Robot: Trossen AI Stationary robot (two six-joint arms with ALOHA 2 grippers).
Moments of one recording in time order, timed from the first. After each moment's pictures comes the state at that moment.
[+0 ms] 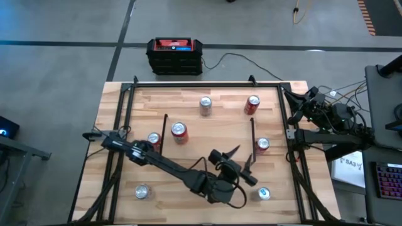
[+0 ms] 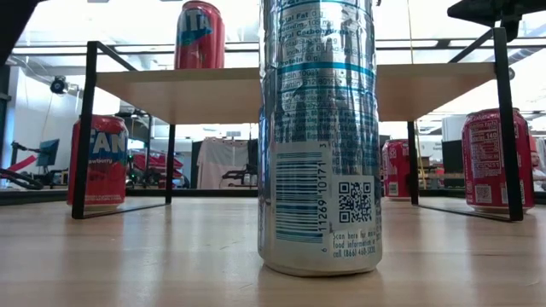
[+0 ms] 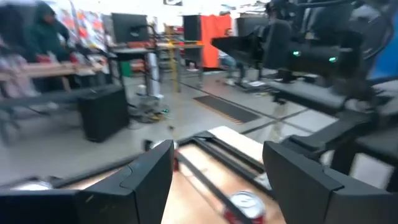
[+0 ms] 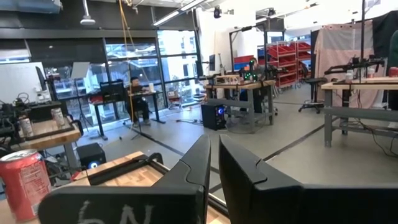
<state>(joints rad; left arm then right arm) -0.46 2.45 2.34 0.12 -1.42 -0.05 -0.07 0.11 0.55 -0.26 0.59 0.00</state>
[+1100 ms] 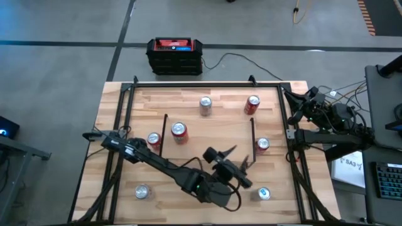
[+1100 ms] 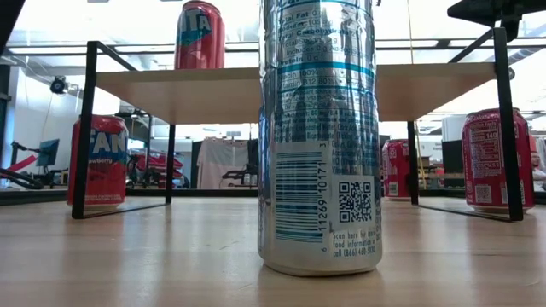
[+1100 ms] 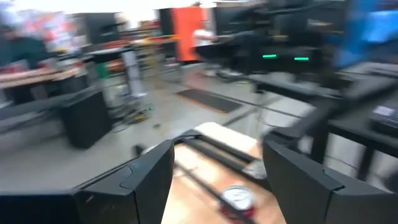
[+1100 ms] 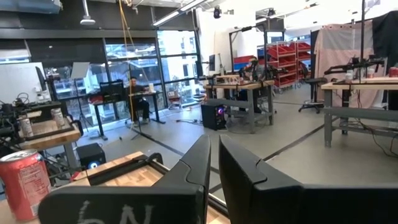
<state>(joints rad) -0.48 2.36 2.34 -0.12 -1.30 -0.11 -0.07 0.11 0.55 -0.26 0.59 0.00</state>
